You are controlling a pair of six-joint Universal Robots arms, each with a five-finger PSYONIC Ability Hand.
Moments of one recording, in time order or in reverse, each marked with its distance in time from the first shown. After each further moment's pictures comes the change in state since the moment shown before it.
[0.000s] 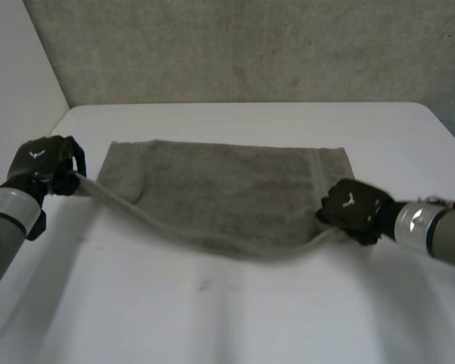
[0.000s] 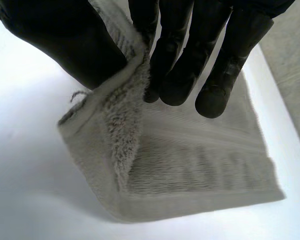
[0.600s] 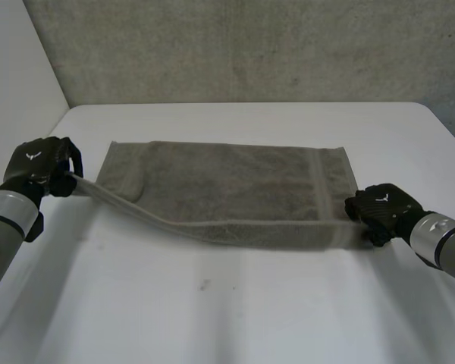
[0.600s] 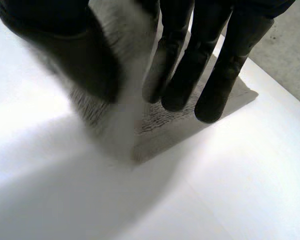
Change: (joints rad) left arm 0.011 0.008 -0.018 0.018 -0.003 -0.003; right arm -0.074 -0.047 0.160 -0.262 0.155 0.518; left_hand 0.000 0.000 0.000 0.000 0.000; right_hand -0.115 -0.106 -0.121 -0.122 -0.131
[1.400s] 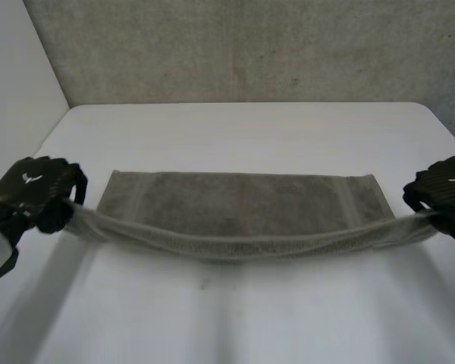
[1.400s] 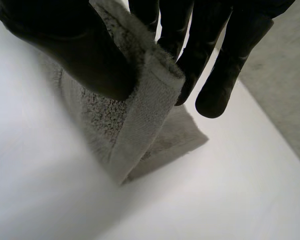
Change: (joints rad) left arm 0.097 0.349 -0.186 -0.285 0.274 0.261; right arm -0.307 -0.342 -0.032 0.567 -0.273 -0.427; left_hand 0.000 0.000 0.000 0.000 0.000; right_hand 0.115 0.107 0.122 0.125 0.125
